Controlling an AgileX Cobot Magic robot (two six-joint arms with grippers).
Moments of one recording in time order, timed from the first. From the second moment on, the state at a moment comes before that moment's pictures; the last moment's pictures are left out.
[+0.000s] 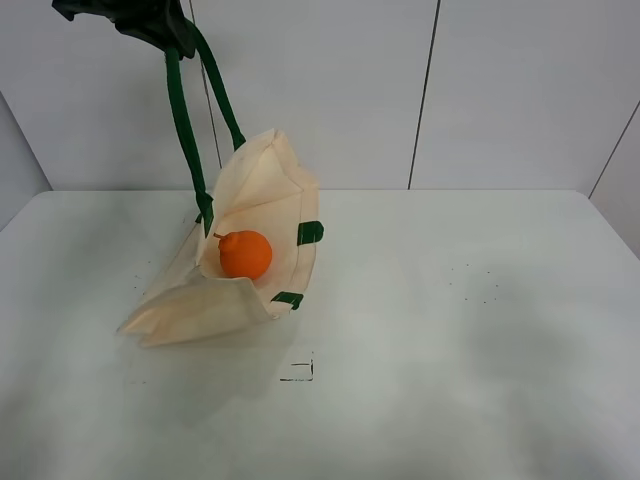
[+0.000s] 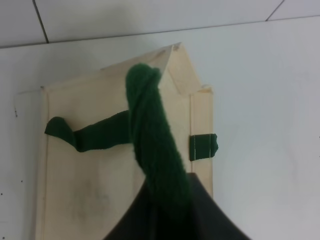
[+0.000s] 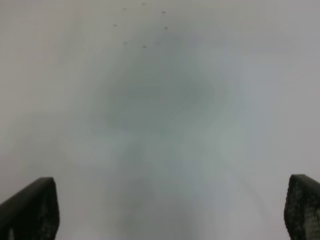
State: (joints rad) left arm -0.30 1.86 -2.17 -0.06 1.19 -0.17; right arm 0.04 0.23 -0.50 -0.02 1.03 0.04
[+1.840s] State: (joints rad) left arm -0.30 2.20 -2.05 -0.21 1.10 -0.09; right arm 0.02 0.00 -0.49 0.00 1.03 0.04
